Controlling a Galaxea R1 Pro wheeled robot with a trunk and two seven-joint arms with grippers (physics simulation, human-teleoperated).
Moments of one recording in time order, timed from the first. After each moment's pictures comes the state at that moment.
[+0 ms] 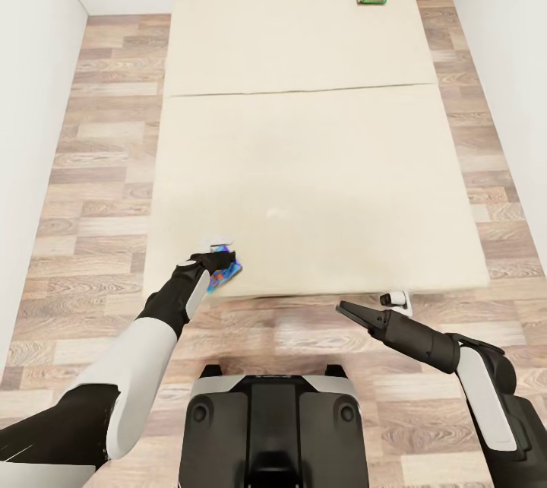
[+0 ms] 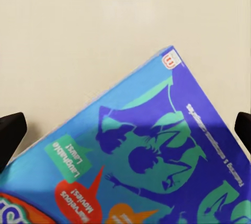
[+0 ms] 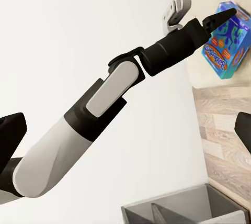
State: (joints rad) left arm -1.01 -0.13 0.04 -0.61 0.02 0.31 0.07; right arm -0.35 -0.14 -0.17 -1.57 -0.72 1.04 0.96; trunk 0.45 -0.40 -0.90
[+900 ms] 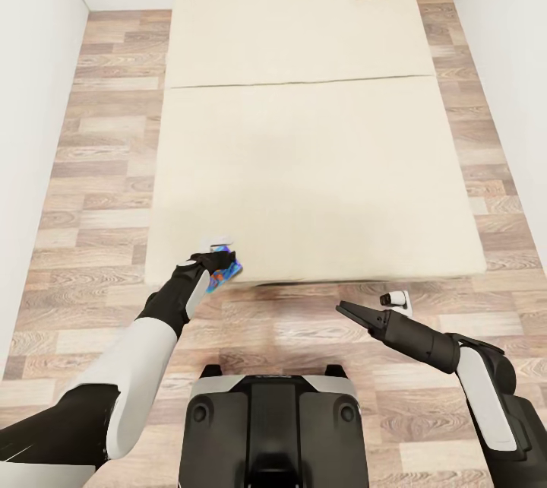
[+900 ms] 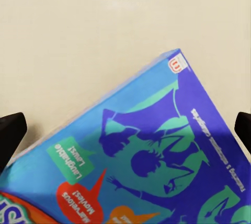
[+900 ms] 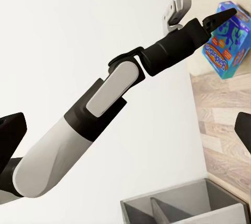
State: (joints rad) left arm -1.01 -0.13 0.04 -0.61 0.02 0.31 0.07; right arm -0.35 -0.14 -0.17 -1.57 -0.72 1.04 0.96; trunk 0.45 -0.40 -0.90
